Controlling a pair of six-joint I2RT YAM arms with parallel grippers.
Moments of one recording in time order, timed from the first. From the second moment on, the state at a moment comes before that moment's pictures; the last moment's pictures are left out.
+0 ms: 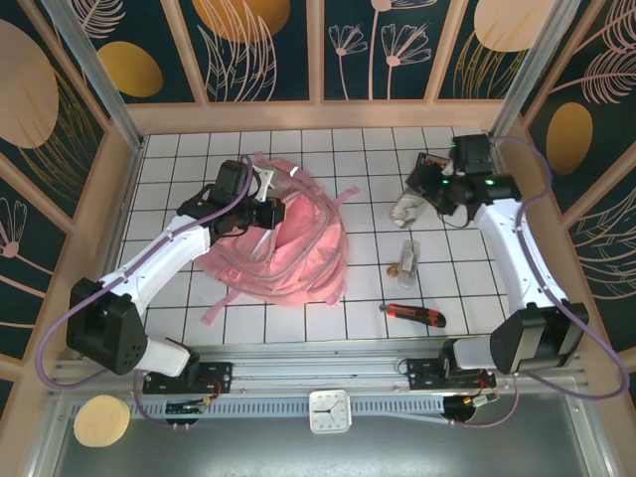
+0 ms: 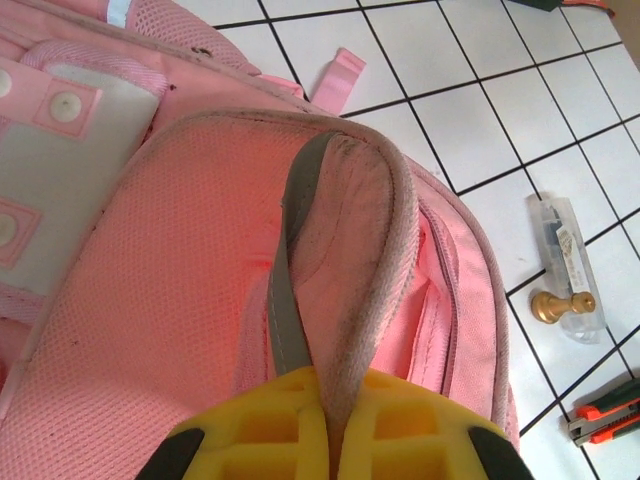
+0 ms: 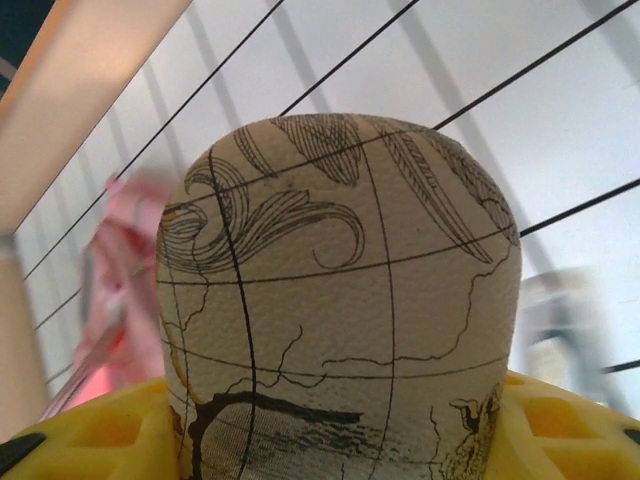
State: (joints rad) left arm -0.46 1.43 1.14 -0.48 0.28 -0.31; right arm 0.17 1.37 1.34 -0.82 -0.24 0.75
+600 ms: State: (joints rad) left arm -0.46 1.40 1.10 -0.45 0.29 -0.40; right arm 0.53 1.76 1.54 -0.58 -0.26 1.00
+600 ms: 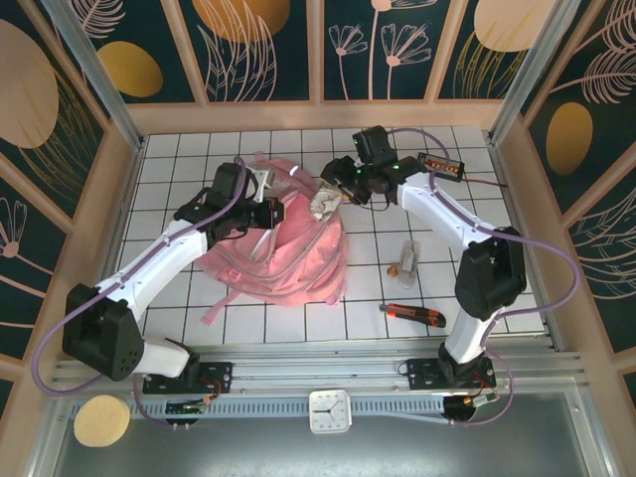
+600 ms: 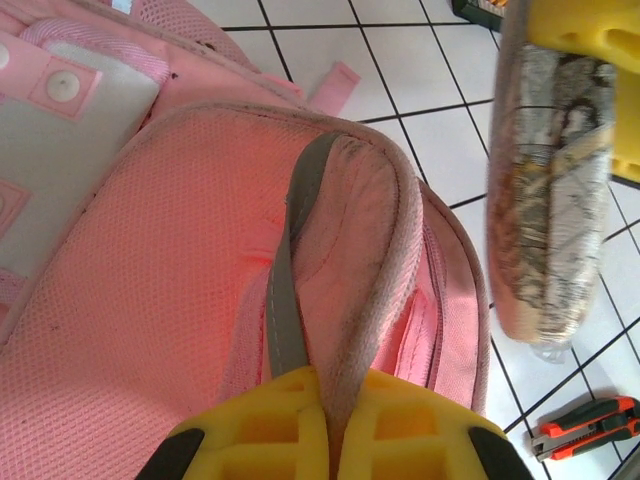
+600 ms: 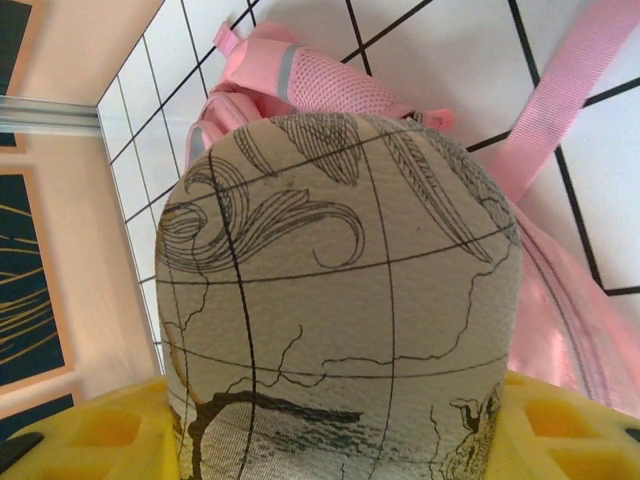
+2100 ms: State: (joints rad) left arm -0.46 1.31 0.87 -0.21 0.13 -0.65; right arm 0.73 2.12 1.81 -0.52 -0.24 1.11
